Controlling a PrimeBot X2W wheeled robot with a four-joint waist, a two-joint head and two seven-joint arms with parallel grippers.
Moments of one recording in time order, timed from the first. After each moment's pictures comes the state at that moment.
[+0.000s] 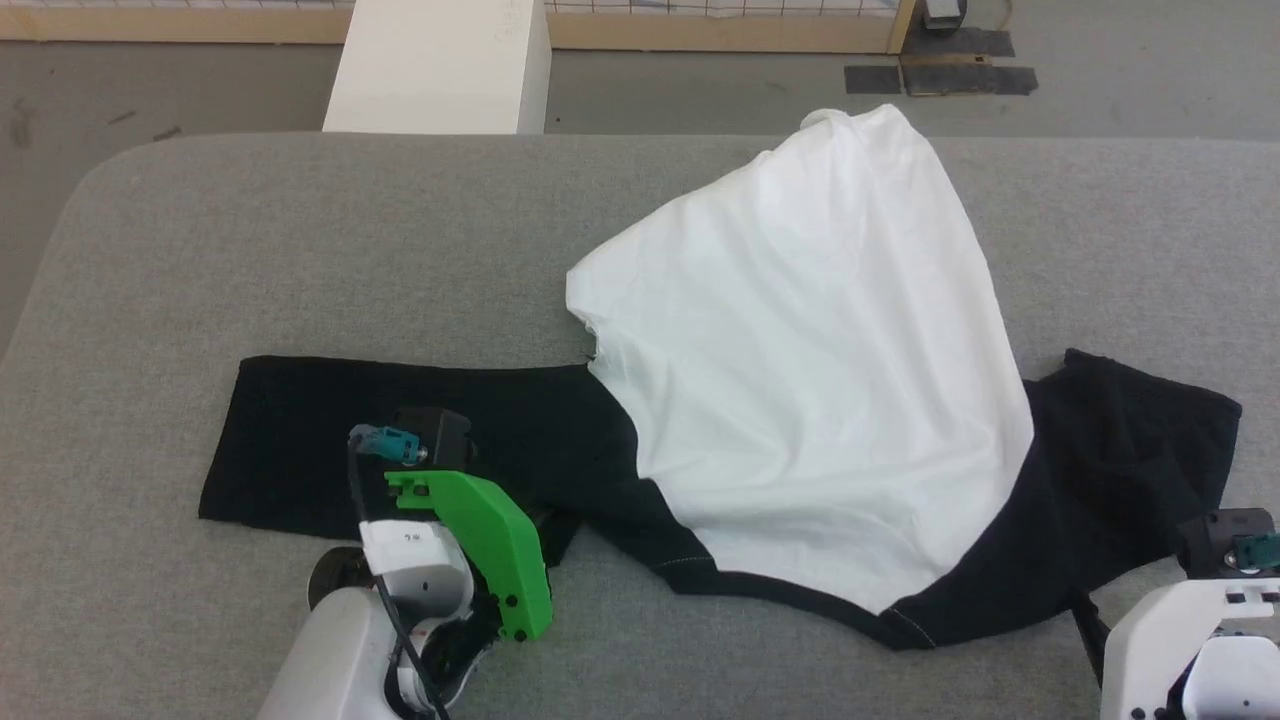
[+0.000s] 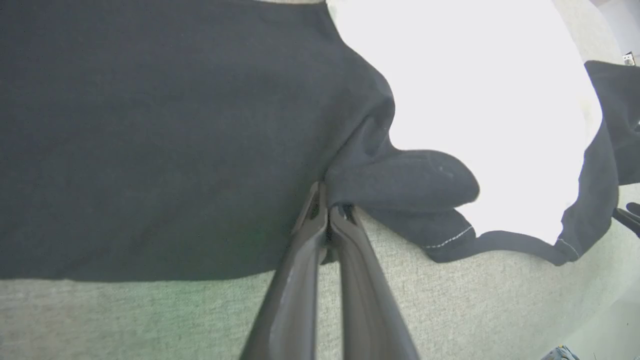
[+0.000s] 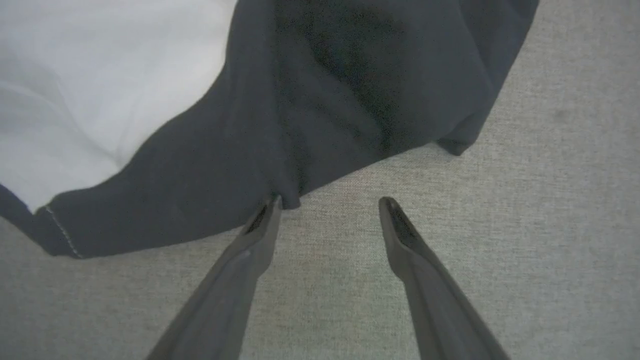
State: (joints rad) left arm -0.20 0.13 -0.25 0.09 -0.56 -0.01 0.62; right arm 0.12 -0.10 -0.20 -0.17 0.11 0.13 0.76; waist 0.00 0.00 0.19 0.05
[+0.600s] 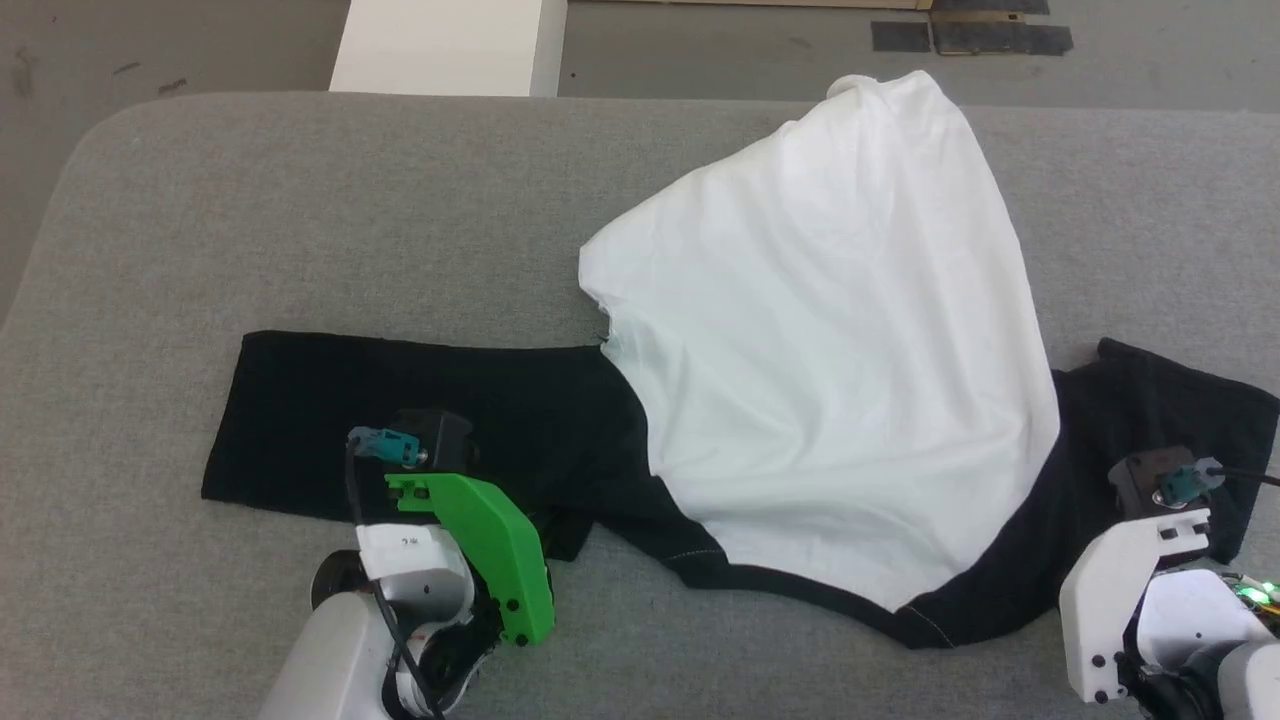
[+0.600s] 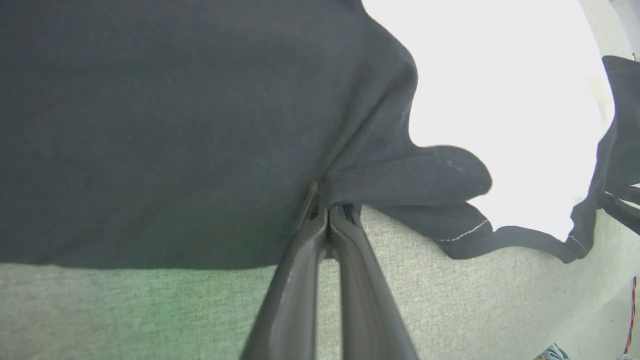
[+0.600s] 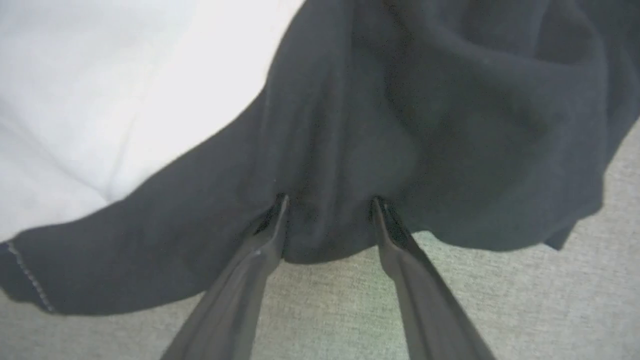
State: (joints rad) left arm -0.19 0.14 -0.26 0.05 -0.59 0.00 0.63; right arm -0.01 -0.18 -0.06 -0.05 0.08 0.13 0.85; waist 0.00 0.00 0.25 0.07
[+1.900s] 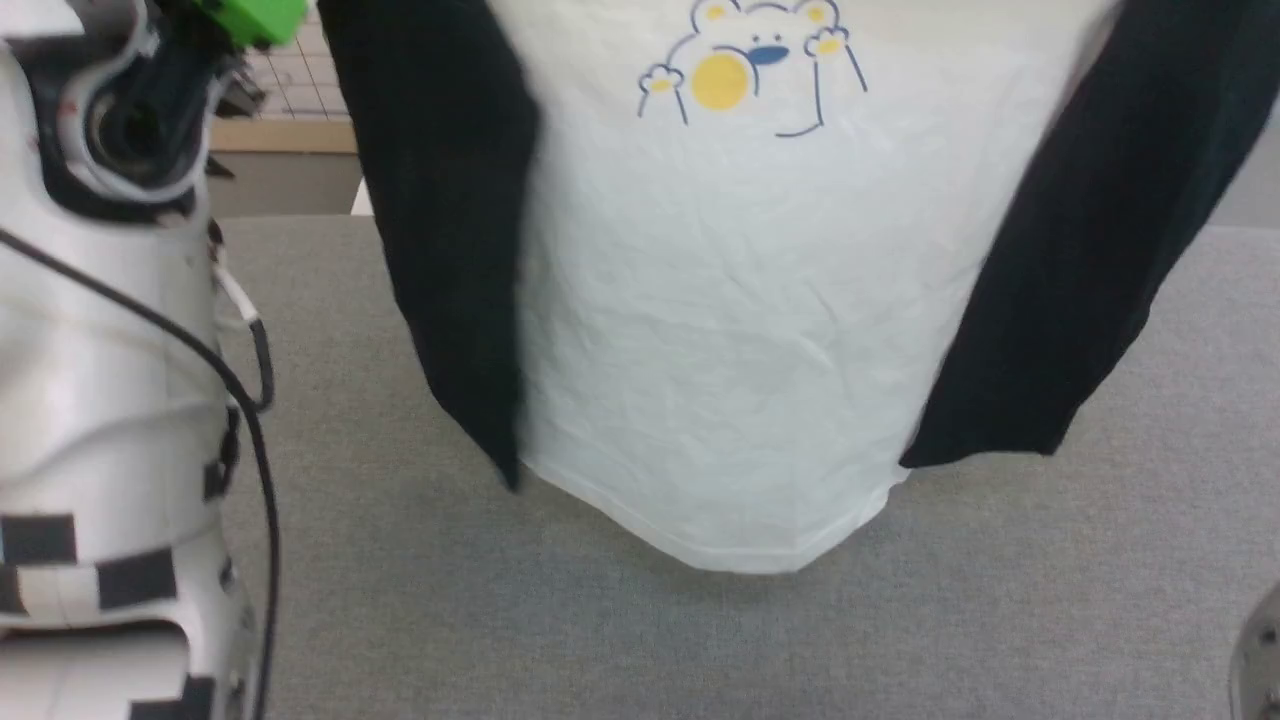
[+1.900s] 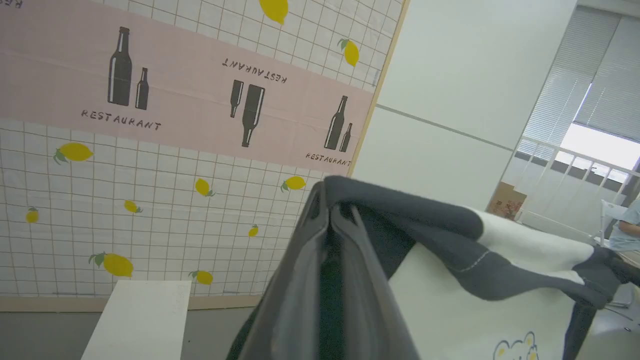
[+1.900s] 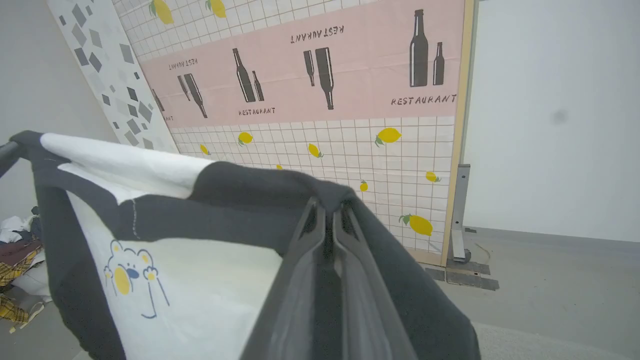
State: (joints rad) left arm -0.99 0.21 -0.03 0.13 -0.72 -0.04 0.50; right arm -0.87 -0.20 -0.23 -0.12 0.54 0.13 0.97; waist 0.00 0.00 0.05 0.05
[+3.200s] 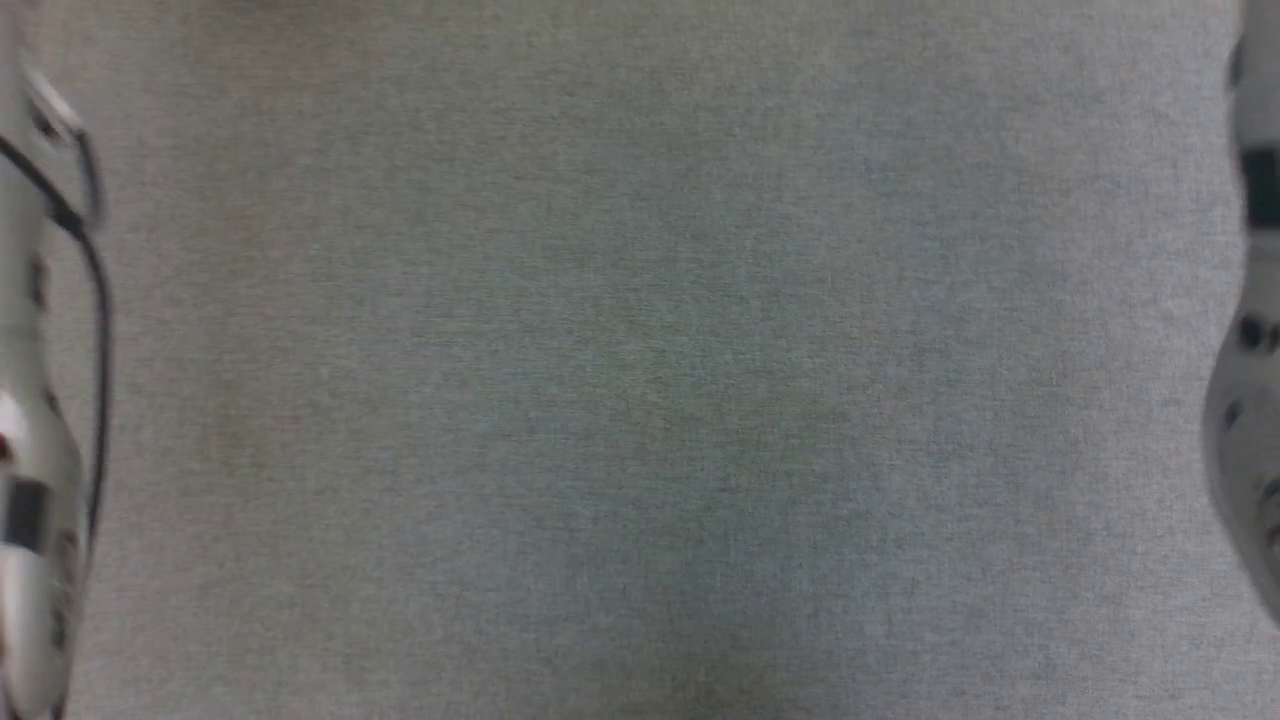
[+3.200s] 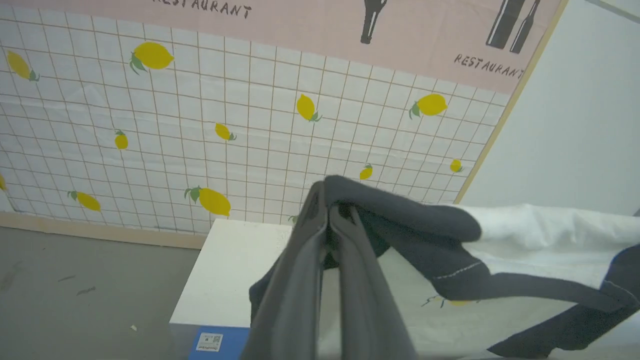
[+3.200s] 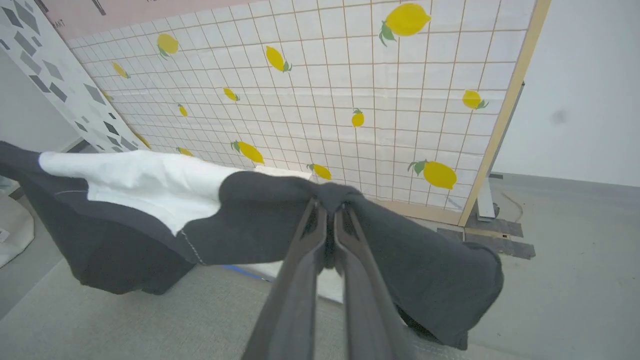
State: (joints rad) left arm -1.43 0.36 -0.21 0.75 -0.63 -0.12 0.00; right arm -1.51 -0.05 -0.01 0.70 0.25 0.13 0.47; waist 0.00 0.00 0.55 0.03
